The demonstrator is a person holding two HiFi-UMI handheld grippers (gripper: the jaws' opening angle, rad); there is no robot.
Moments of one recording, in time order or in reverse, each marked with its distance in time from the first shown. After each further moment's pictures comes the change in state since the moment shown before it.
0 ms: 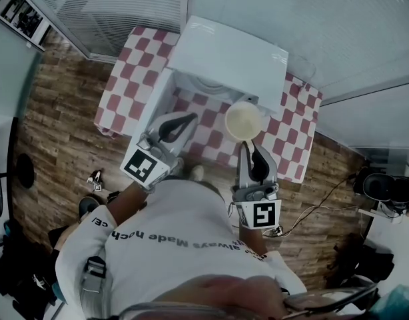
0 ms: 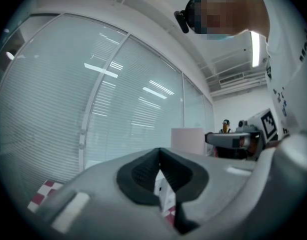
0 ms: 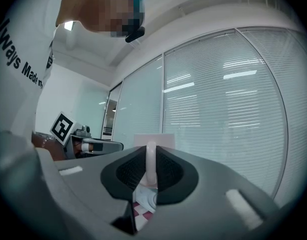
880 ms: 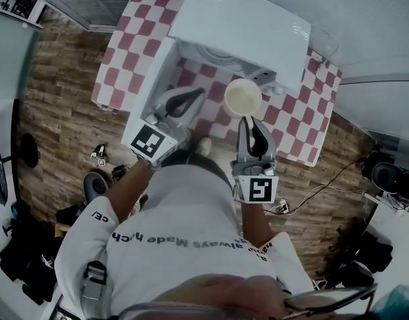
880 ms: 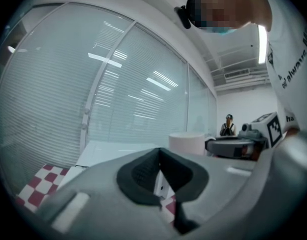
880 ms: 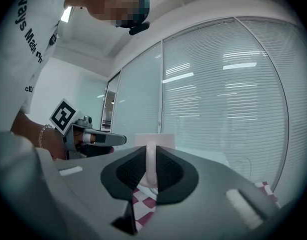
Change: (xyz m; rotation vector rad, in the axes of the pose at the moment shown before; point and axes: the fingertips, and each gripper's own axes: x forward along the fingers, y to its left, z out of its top) left arm 0.023 0.033 -0.094 -0.034 0.078 0.019; right arm 0.033 -0.003 -0.107 0.032 0.074 -0.029
